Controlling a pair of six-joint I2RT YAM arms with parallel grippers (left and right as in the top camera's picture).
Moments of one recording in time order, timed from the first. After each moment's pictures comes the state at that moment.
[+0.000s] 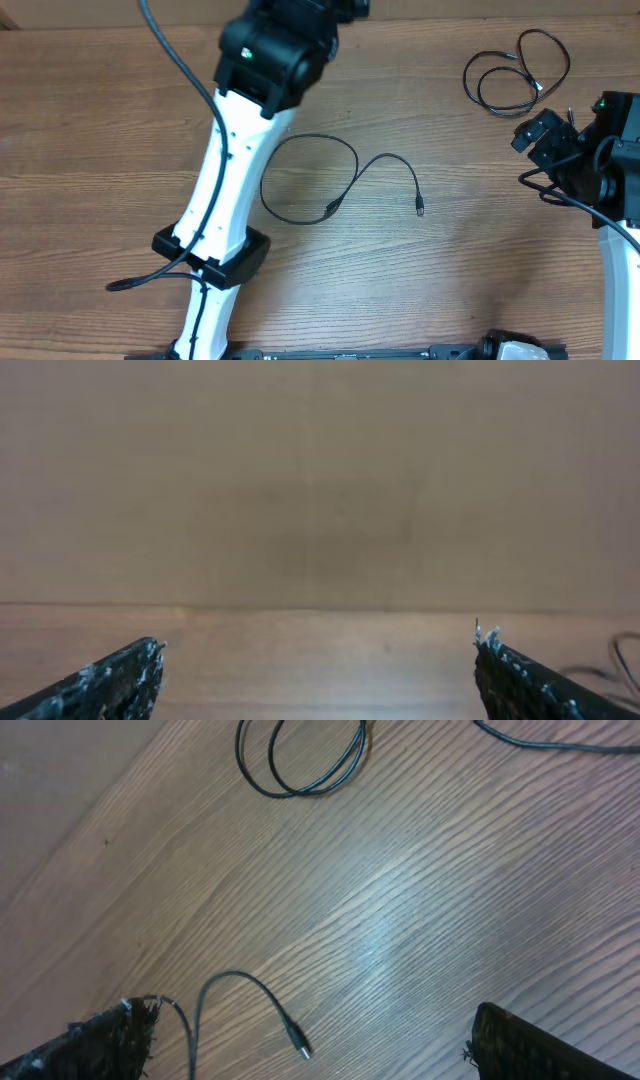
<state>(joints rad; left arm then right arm) -0.52 2.23 2.98 -1.20 -0.50 -0.29 -0.20 1.23 1.33 -1.05 -0.05 0.52</state>
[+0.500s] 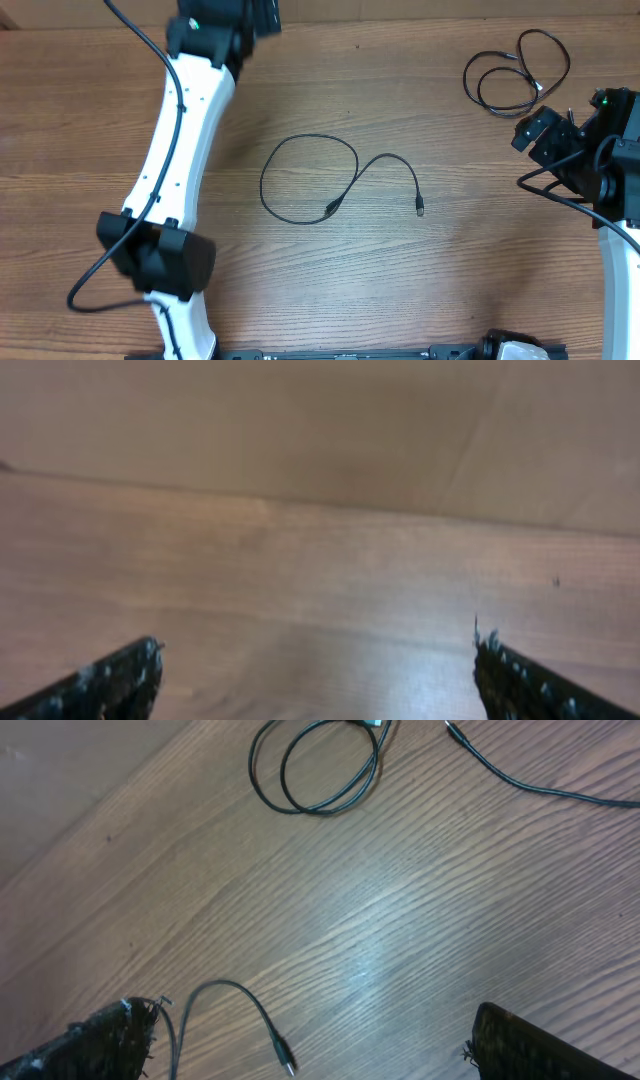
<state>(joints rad) -0.28 1.97 2.04 -0.79 -0.39 -0.26 -0.20 1.23 1.33 -1.02 -0.04 0.43</state>
